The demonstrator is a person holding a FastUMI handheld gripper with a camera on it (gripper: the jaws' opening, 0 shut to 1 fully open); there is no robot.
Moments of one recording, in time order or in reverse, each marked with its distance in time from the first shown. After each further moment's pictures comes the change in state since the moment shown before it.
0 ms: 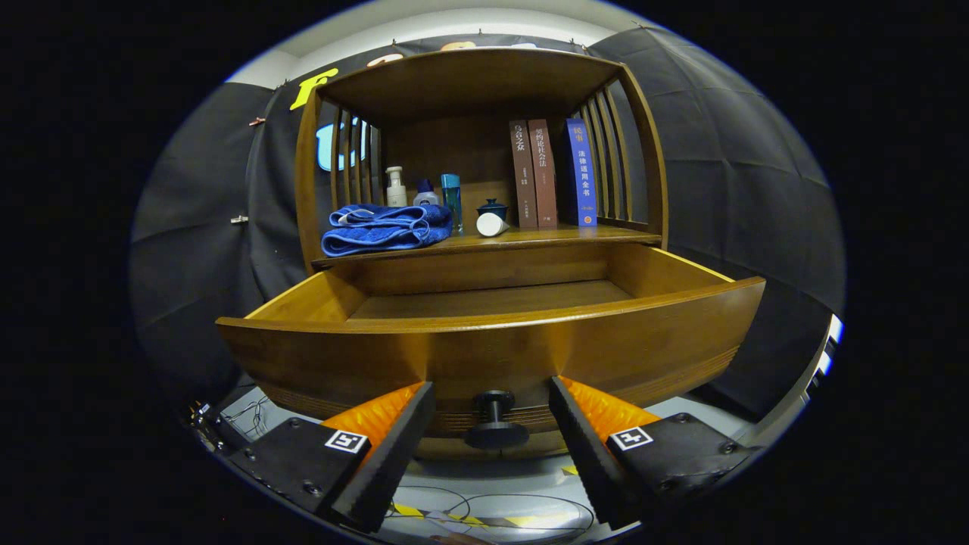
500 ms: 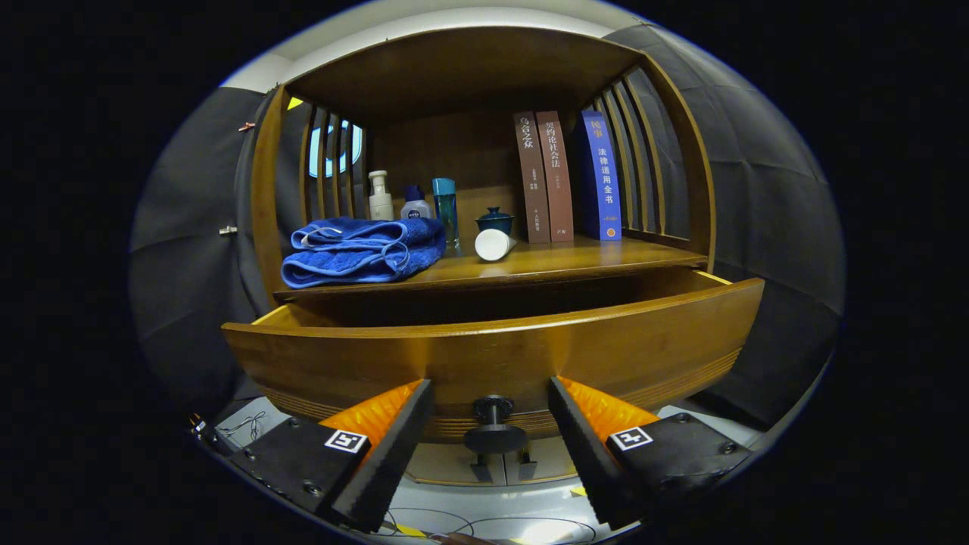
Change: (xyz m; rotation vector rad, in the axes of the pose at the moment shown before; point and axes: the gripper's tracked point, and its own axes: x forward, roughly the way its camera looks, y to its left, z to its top) arm 0.090 0.002 0.036 0.009 -0.036 0.012
